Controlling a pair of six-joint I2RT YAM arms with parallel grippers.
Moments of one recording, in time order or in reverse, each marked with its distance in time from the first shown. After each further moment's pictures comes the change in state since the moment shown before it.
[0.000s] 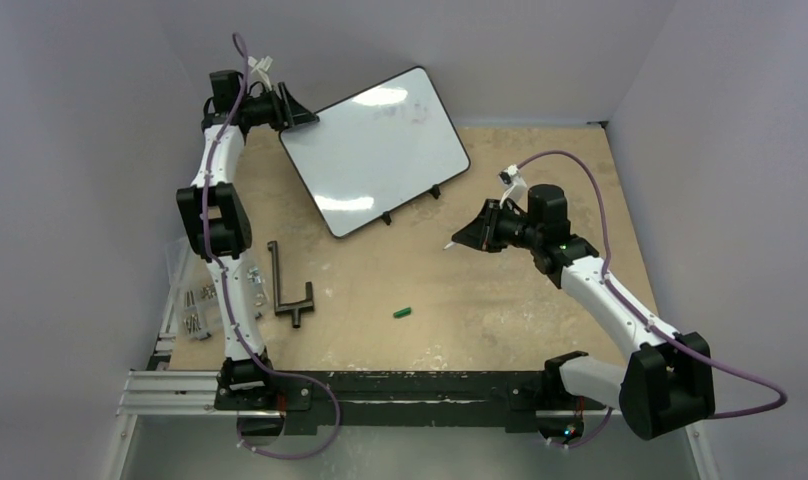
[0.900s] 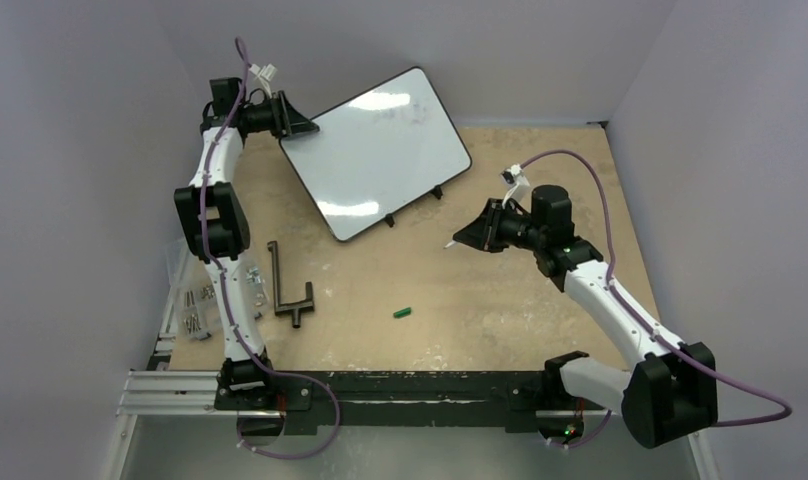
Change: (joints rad) left arm 0.006 -0.017 -0.069 -0.048 0.102 0.069; right arm 0.000 -0.033 0.000 -0.007 -0.002 -0.008
